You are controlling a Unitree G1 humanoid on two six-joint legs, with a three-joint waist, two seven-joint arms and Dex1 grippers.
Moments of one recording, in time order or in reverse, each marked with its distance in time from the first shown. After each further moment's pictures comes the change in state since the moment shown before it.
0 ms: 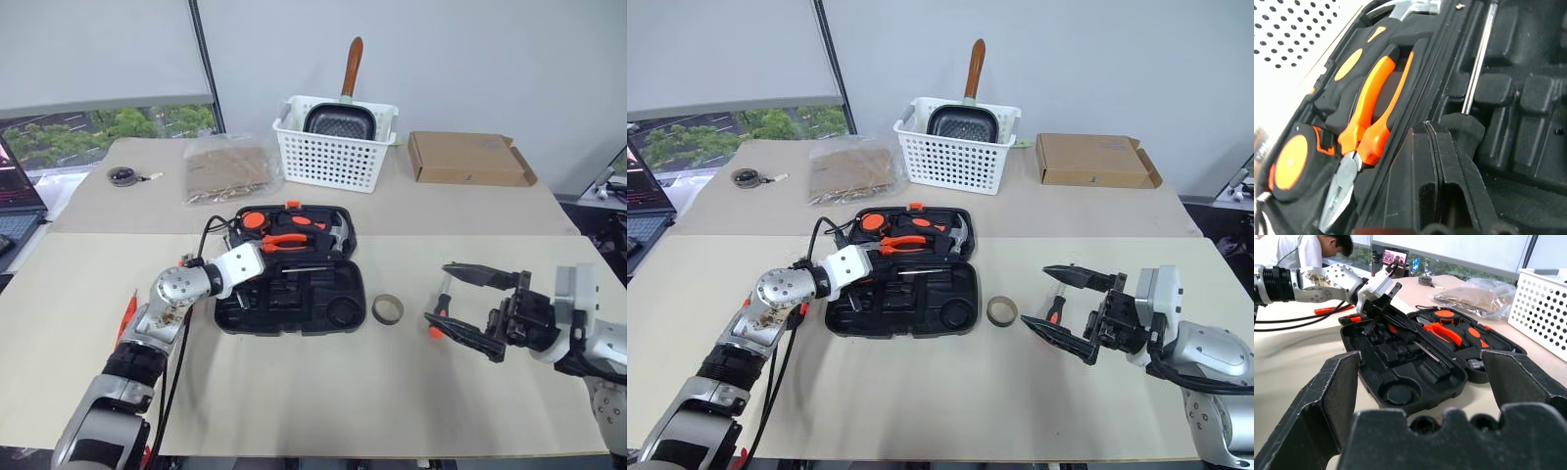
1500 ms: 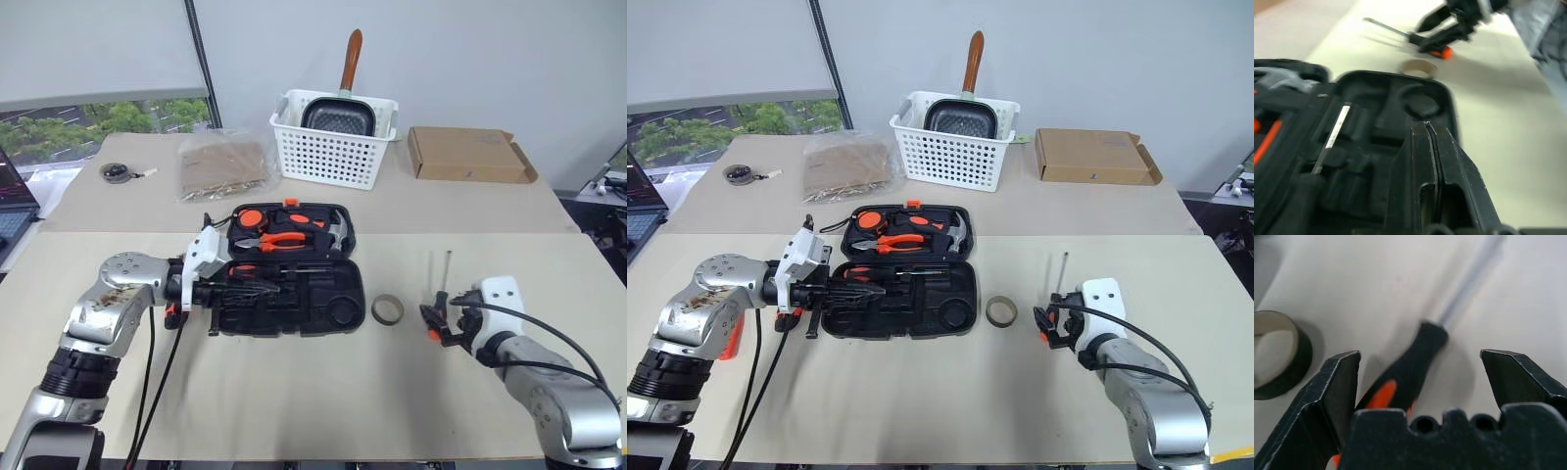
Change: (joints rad) left arm 0.088 0.198 0.152 -0.455 -0.618 0.573 -0.578; right arm -0.079 0.291 0.147 -0.189 -0.341 0.853 -0.964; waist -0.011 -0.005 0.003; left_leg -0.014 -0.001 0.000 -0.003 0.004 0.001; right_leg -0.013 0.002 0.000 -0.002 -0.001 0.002
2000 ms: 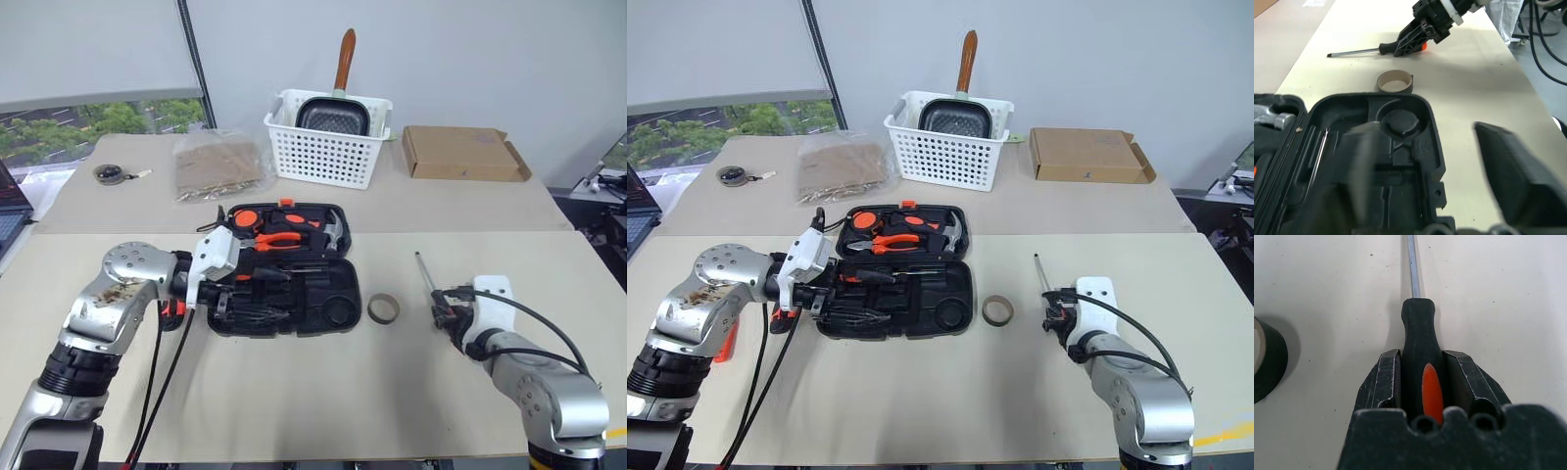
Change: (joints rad) left arm -0.037 0.005 -0.016 -0.090 0.007 0.031 -0.005; right arm -0.072 0.055 -0.013 -0.008 -0.010 0.132 -0.070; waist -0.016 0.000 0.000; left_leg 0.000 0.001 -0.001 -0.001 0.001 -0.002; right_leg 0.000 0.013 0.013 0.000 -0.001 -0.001
